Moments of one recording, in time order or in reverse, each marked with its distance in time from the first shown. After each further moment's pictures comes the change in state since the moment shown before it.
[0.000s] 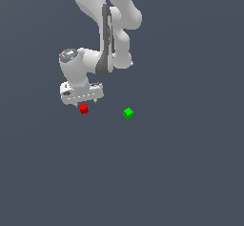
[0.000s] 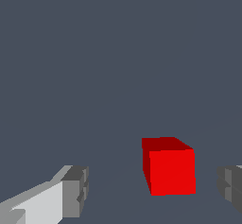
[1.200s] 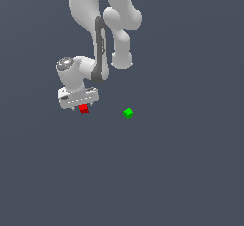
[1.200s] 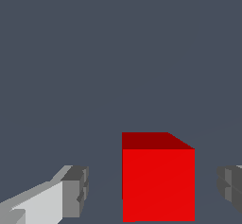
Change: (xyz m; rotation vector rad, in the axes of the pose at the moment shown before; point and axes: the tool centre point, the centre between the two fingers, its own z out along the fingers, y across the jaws) arm -0.017 0.025 0.042 0.001 0.000 -0.037
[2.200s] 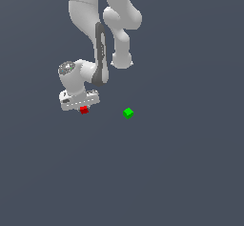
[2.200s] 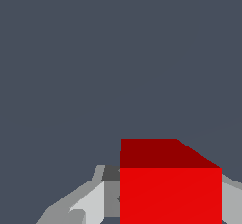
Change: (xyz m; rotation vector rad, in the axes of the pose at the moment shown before) arm 0.000 0.001 0.019 0.000 0.000 -0.001
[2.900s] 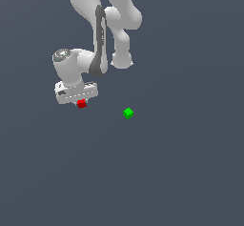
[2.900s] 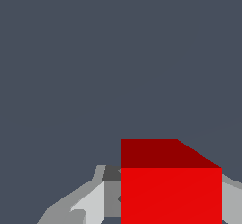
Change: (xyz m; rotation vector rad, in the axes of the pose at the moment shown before) arm -0.001 -0.001 -0.055 0.000 0.000 0.000
